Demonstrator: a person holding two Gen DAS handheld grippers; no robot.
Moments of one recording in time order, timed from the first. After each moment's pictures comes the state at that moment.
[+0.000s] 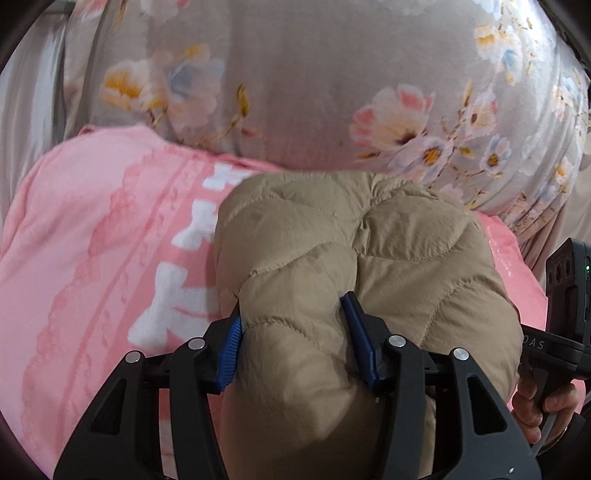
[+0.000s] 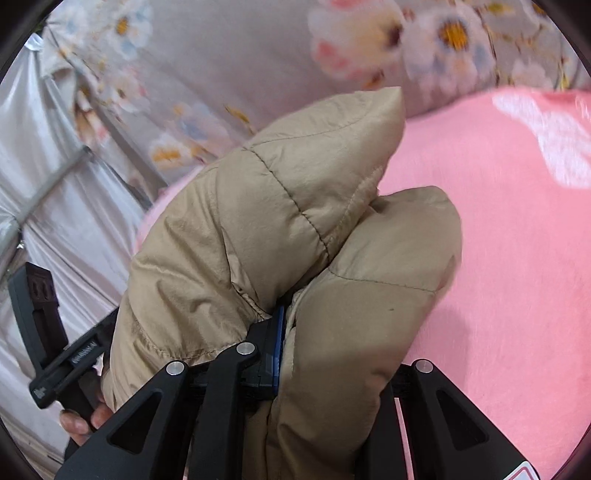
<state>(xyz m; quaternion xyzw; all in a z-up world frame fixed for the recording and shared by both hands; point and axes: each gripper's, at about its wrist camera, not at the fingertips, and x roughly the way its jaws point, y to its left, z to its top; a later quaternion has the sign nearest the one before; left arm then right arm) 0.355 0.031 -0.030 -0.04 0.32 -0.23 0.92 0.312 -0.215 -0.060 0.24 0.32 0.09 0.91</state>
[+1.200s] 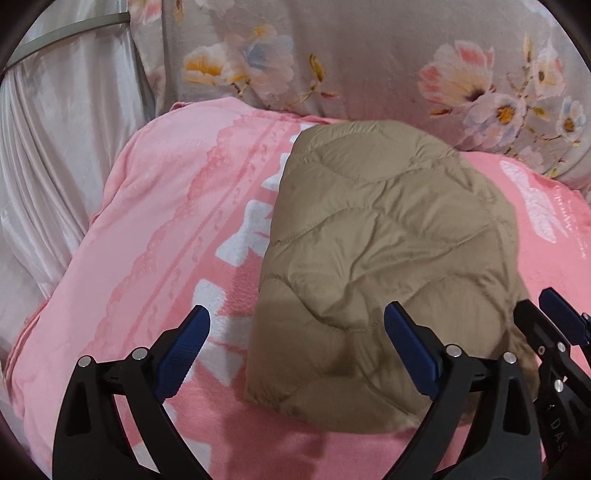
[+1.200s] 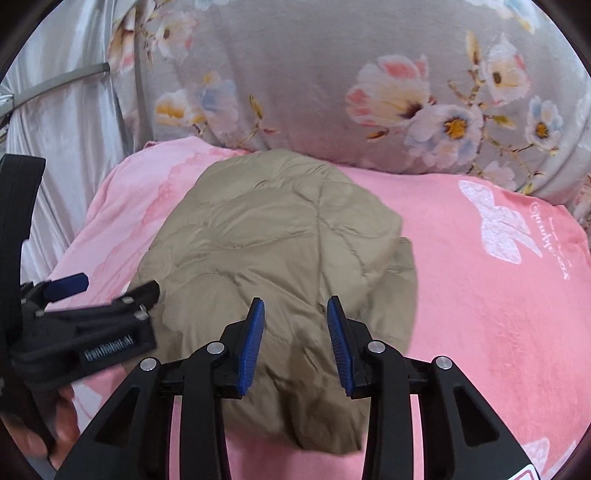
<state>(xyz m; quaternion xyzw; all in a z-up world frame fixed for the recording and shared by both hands) 0.289 0.005 -0.018 0.03 0.39 -0.02 0.92 0.240 -0.148 -0.016 0.02 0.32 -0.02 0.95</state>
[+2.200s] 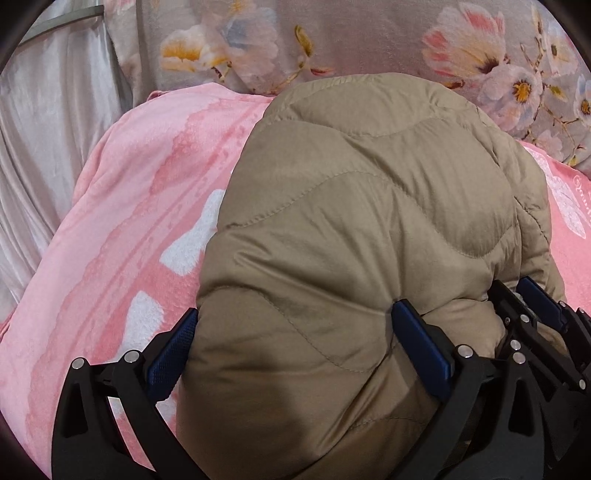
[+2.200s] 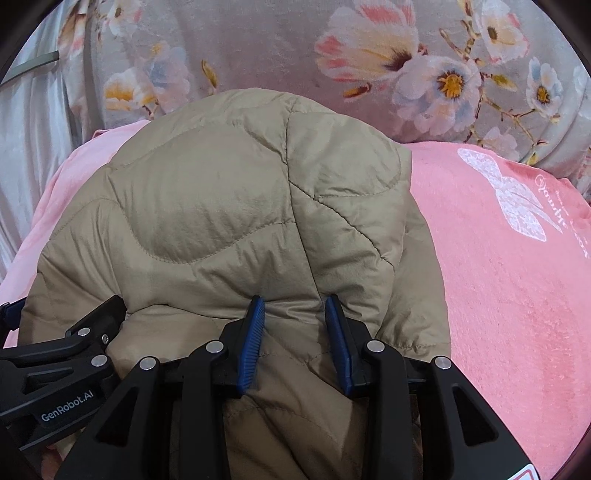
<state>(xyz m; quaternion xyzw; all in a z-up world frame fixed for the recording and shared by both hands) 0.344 -0.032 -0.080 0.04 0.38 -0.01 0.93 0.316 -0.175 -0.096 0.03 0.32 -0.07 0.95</state>
